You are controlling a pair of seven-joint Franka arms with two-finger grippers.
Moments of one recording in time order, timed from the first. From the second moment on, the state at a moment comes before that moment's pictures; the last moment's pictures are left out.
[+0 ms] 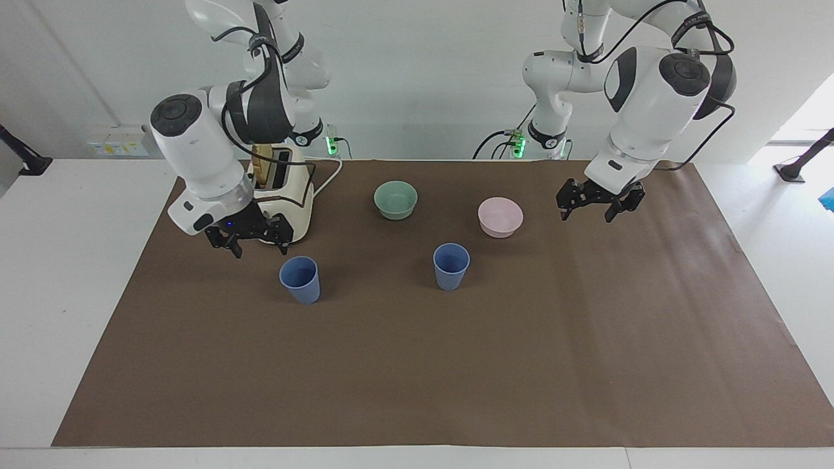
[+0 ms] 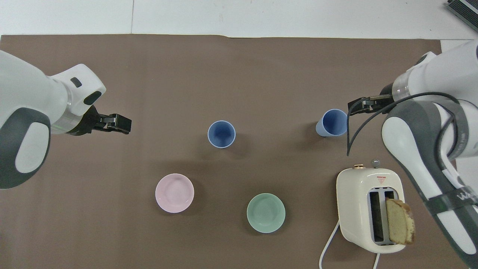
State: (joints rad) left arm -0.15 0.01 -0.04 -1.79 -0.05 1.78 -0.06; right arm -0.17 0.20 0.24 -1.75 0.00 1.97 0.03
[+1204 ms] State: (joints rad) left arm -0.09 -0.13 -0.05 -1.64 -0.02 1.50 0.05; right arm -0.16 0.32 0.24 -1.84 0.00 2.14 0.03
